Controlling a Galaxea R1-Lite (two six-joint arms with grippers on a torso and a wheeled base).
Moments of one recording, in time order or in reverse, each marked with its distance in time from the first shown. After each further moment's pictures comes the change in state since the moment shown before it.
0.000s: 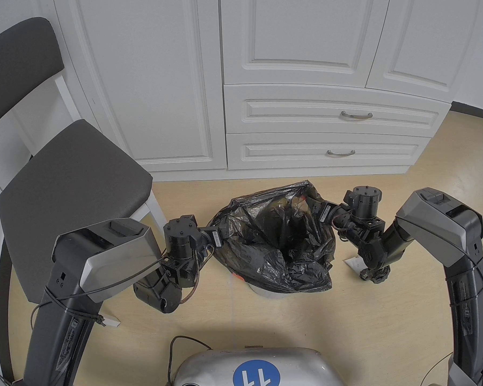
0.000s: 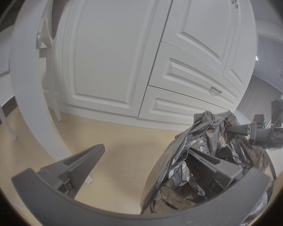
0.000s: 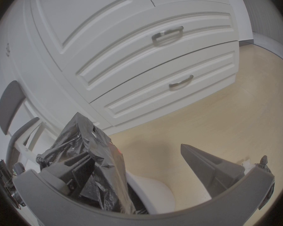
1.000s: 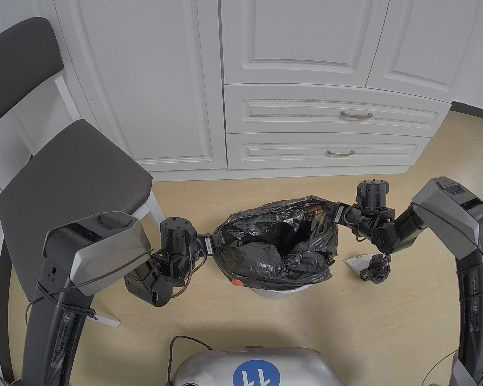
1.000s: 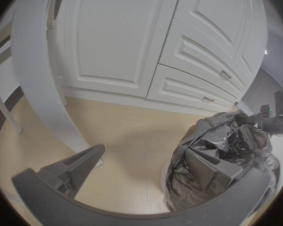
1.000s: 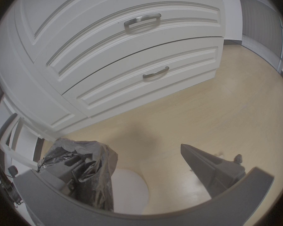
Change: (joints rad) left arm 0.044 -0.026 -0.002 0.226 -0.051 -0.046; right arm -0.060 -0.060 -0.041 0.306 -0.071 -0.035
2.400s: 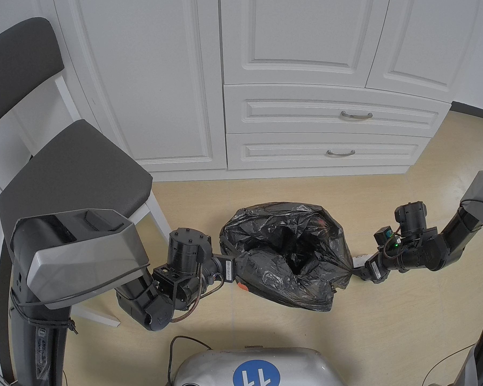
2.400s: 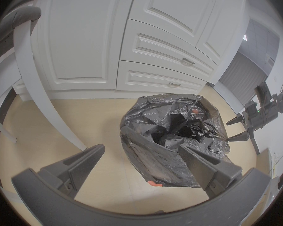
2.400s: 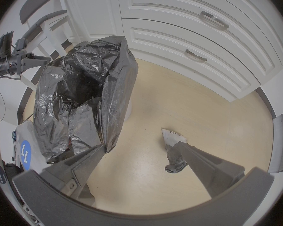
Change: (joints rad) left arm -0.158 -0.233 0.305 0.021 -0.076 0.060; right arm -0.085 -0.345 0.546 0.196 0.187 -0.800
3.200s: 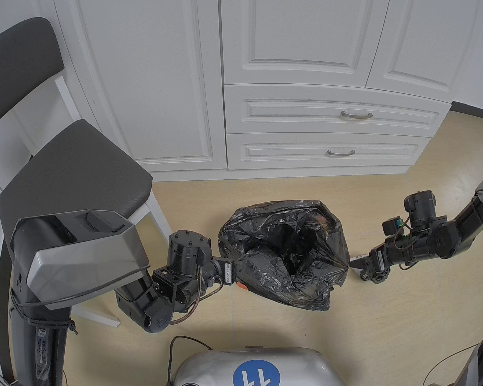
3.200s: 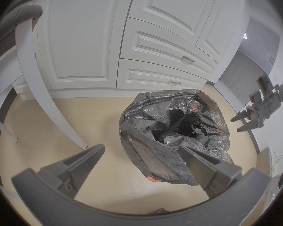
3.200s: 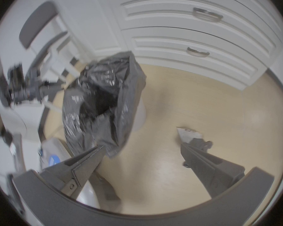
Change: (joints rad) left arm -0.005 0.000 0.016 -0.001 0.000 0.001; right arm -0.028 -0.087 -0.038 0.151 0.203 0.163
